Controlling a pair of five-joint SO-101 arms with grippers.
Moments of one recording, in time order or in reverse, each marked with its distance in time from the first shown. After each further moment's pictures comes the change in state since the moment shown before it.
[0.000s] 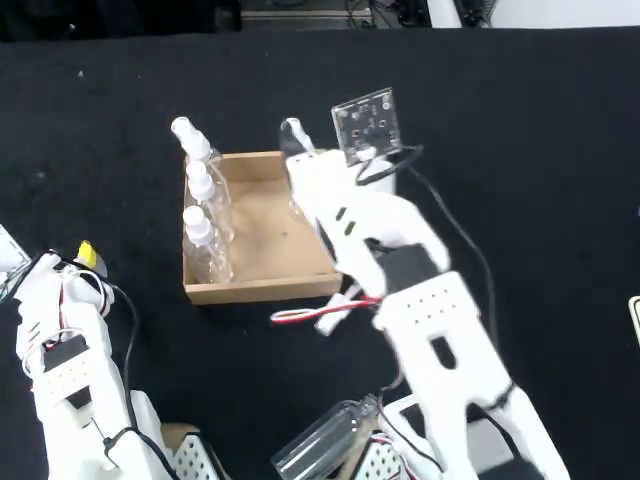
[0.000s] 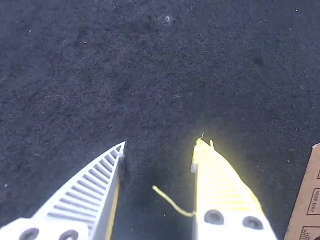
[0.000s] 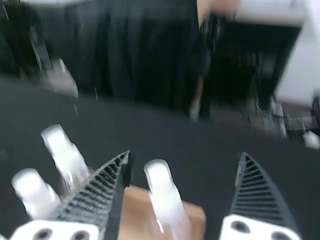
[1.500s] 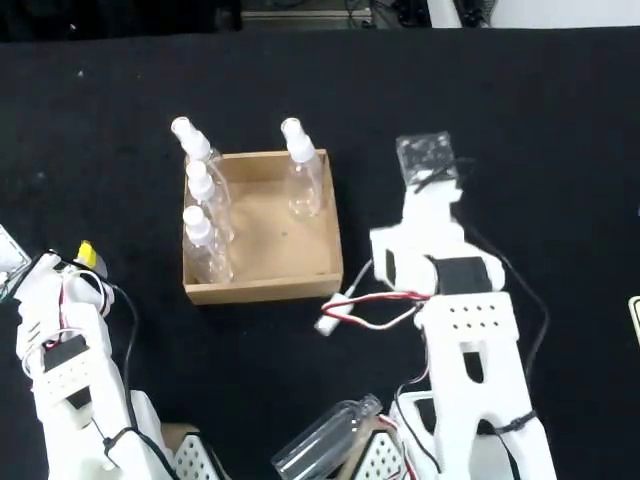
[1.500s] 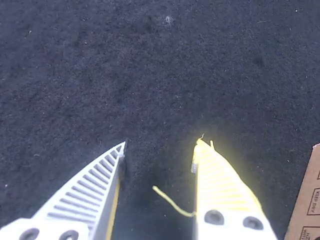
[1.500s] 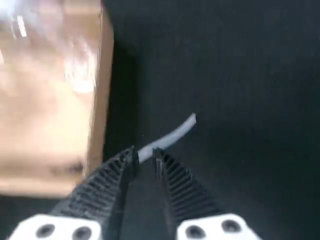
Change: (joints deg) left arm 0.0 0.0 0.0 0.0 0.0; right arm 17.7 -6.0 7.2 39.8 4.2
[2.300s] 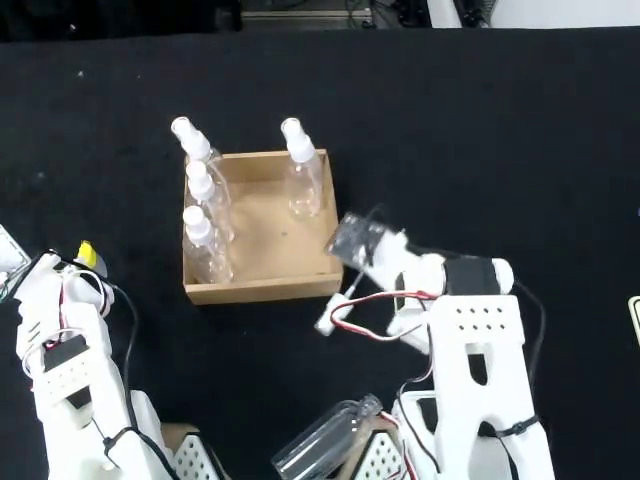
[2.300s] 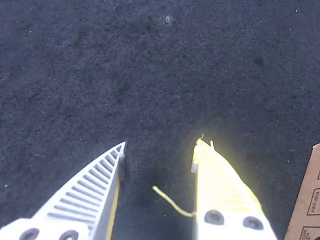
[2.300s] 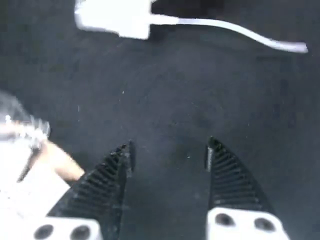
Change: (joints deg) left arm 0.0 0.0 0.0 0.0 0.0; right arm 2.8 -0.6 0.1 25.6 55.1
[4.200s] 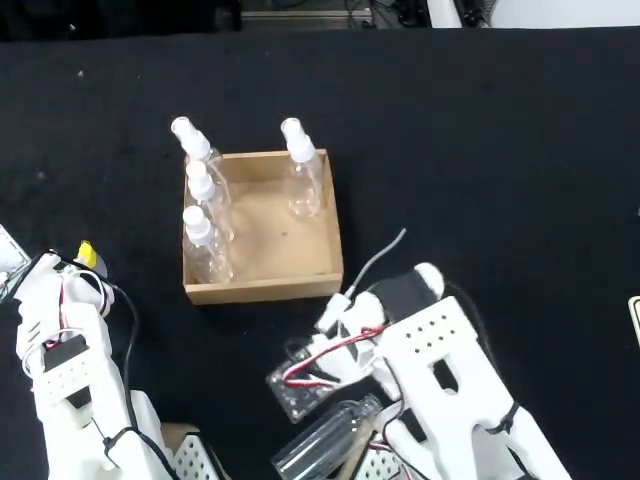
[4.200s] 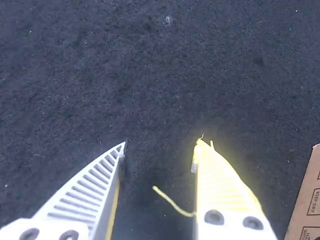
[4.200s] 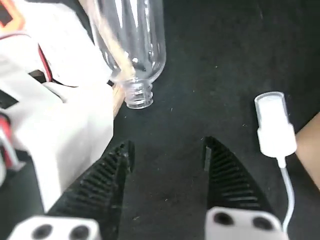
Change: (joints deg) left arm 0.0 0.0 0.0 0.0 0.0; right arm -25.2 -0.4 -0.2 15.0 37.5
